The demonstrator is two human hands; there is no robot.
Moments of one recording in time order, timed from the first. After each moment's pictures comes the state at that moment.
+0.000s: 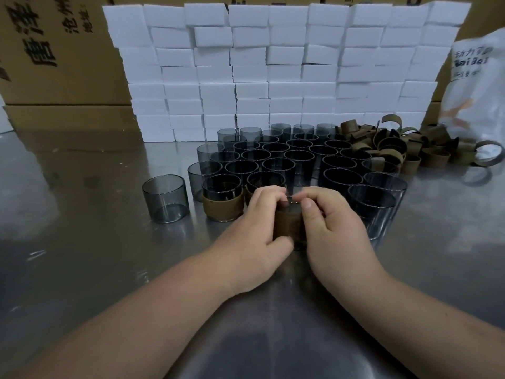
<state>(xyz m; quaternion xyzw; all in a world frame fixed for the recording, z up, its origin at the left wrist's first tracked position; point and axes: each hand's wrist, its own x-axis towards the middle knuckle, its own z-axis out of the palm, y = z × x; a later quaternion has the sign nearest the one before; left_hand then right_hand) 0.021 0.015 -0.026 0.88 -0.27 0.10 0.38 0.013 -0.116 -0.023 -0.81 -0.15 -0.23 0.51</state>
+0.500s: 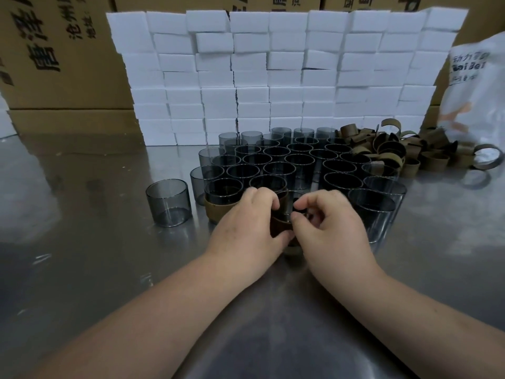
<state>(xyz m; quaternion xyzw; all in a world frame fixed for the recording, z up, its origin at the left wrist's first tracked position) 0.031 0.012 -0.024 0.93 -0.15 0.22 0.27 0.017 -0.116 -0.023 -0.85 -0.11 -0.26 0.44</state>
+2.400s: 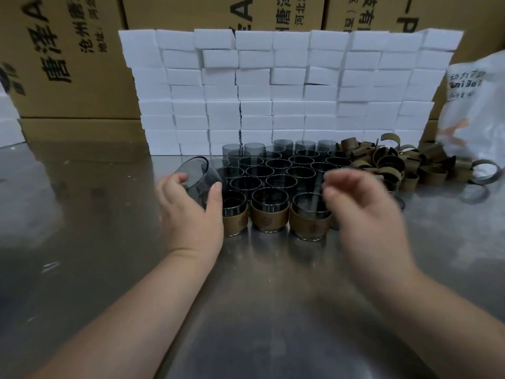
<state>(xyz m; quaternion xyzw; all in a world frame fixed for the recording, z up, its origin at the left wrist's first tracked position) 0.055 0.056 -0.019 0.78 0.08 0.46 0.42 0.014 -0.128 0.011 -0.68 -0.14 -0.28 0.66</state>
